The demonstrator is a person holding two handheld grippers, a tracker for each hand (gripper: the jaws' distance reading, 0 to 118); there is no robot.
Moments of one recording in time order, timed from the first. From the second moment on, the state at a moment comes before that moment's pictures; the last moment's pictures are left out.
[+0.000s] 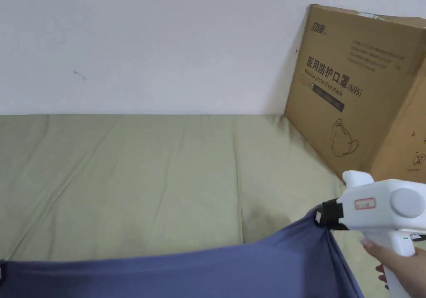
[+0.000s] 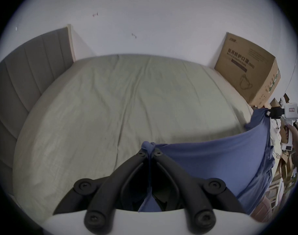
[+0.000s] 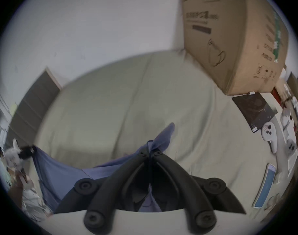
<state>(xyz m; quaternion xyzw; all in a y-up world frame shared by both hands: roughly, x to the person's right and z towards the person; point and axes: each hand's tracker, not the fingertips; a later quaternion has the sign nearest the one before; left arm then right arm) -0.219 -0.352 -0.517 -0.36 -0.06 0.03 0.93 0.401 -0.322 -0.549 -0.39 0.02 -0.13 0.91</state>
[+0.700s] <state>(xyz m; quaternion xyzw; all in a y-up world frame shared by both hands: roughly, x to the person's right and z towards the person) -0.259 -0.419 -0.337 -0.54 -0.15 0.08 0.82 0.413 -0.413 -0.302 -0.51 -0.01 -0.23 0.83</state>
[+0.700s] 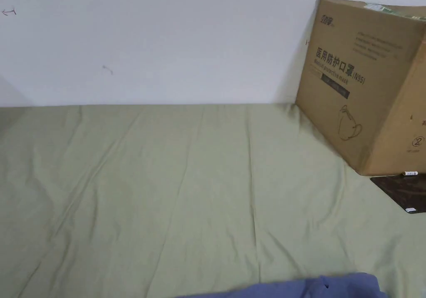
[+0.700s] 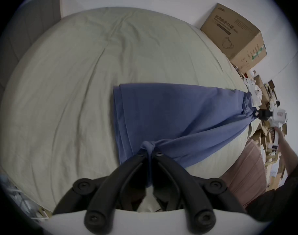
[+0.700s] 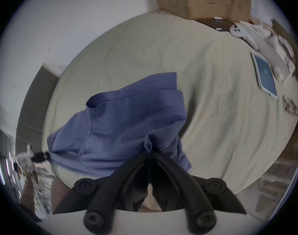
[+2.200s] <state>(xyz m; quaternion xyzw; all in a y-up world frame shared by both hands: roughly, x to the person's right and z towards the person) -0.374 -0.472 -0.342 -0.43 -0.20 0.53 0.70 0.214 -0.225 -0.232 -0.10 0.09 -0.11 0.98</state>
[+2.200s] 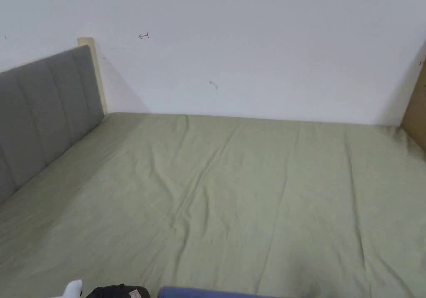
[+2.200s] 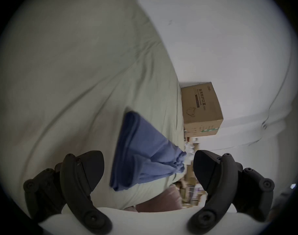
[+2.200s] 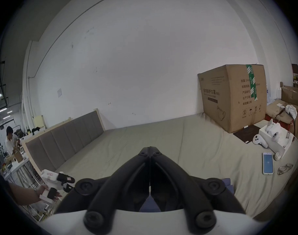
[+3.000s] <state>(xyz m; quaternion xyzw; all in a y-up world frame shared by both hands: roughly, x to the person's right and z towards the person) -0.289 -0.398 -0.324 -0.48 0.11 -0.05 0.87 0.212 -0.233 -0.258 -0.17 0.12 -0.15 0.97</state>
